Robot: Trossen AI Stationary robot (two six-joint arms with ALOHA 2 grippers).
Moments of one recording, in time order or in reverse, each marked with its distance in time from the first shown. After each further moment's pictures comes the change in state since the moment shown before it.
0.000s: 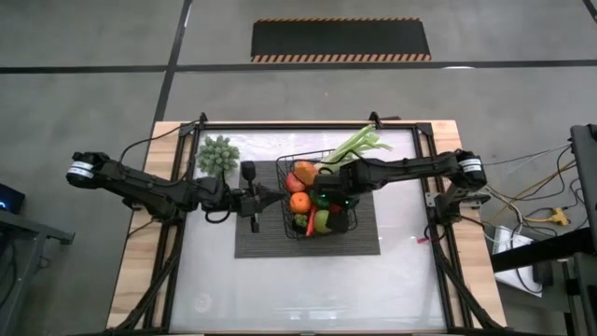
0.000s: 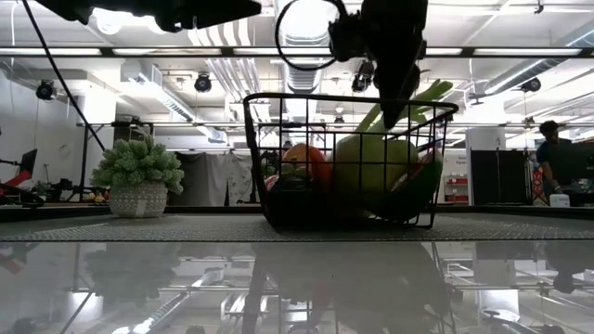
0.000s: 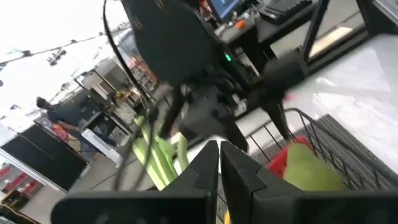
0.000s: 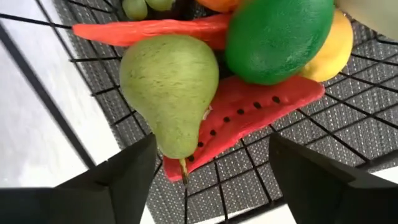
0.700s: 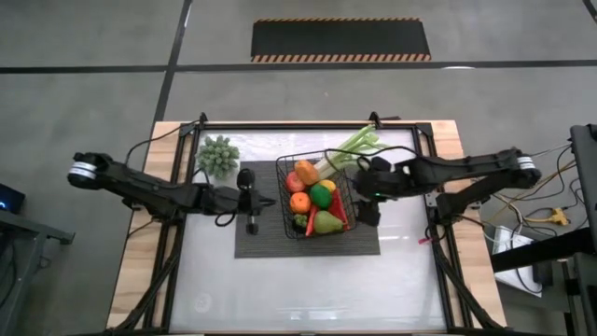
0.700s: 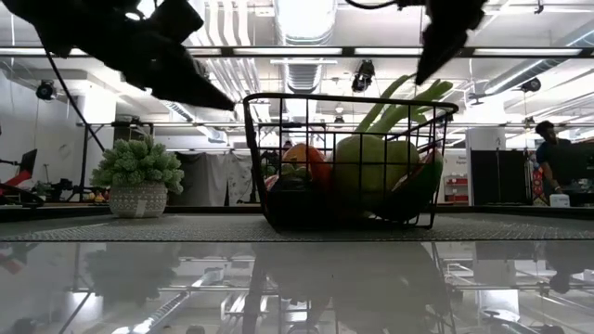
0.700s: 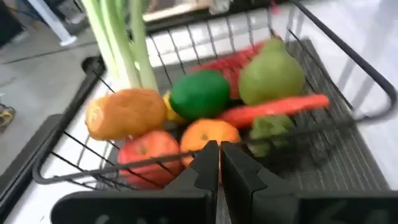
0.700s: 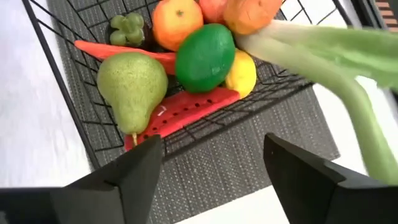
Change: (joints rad) left arm 0.018 0.024 -0.100 -0.289 -0.052 -0.523; right arm 0.078 -0.452 -0.309 0.155 0.260 -0.030
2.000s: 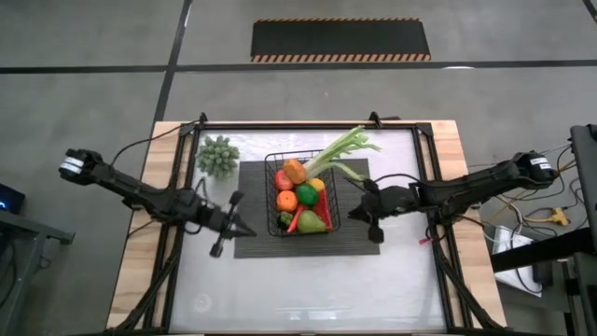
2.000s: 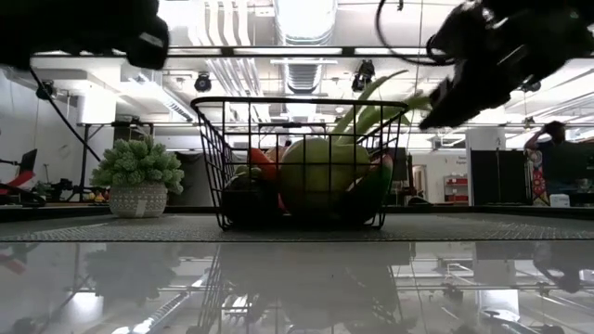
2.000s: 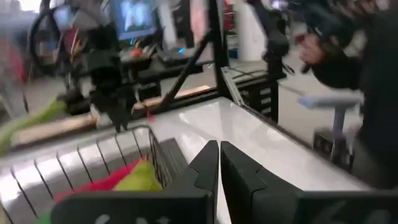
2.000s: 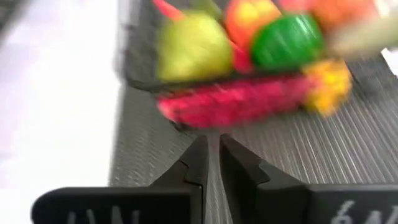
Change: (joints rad) left arm -0.150 -0.272 -0.251 0.383 0.369 0.008; right arm 0.039 -0.237 -0.735 0.956 -0.154 -0.176
